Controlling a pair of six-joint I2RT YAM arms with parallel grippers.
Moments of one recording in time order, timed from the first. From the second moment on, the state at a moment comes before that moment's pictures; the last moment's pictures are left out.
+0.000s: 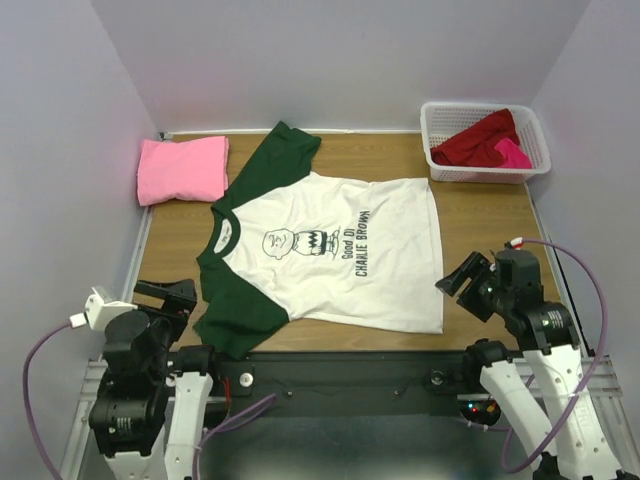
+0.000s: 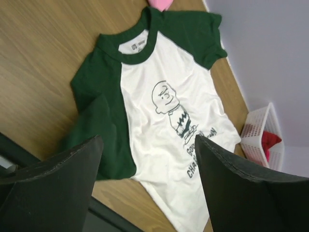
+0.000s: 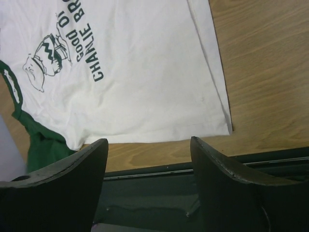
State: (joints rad) left arm 0.04 0.21 0.96 -1.22 -0.18 -0.97; right arm 0.15 0.51 0.73 -1.03 -0.08 0.81
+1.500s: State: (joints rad) left arm 0.01 1.58 0.85 -0.26 -0.02 -0.58; right arm 0.15 1.70 1.05 -0.54 0.15 0.45
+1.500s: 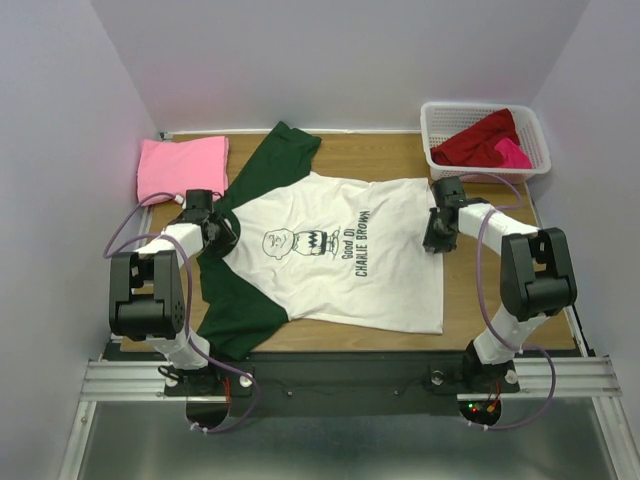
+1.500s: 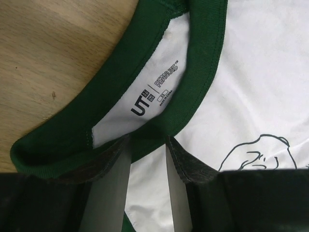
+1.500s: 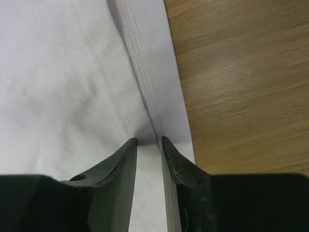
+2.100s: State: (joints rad) left arm 0.01 1.60 0.85 -0.21 -0.05 -0.57; right arm 0.15 1.71 1.05 -0.54 0.14 0.45
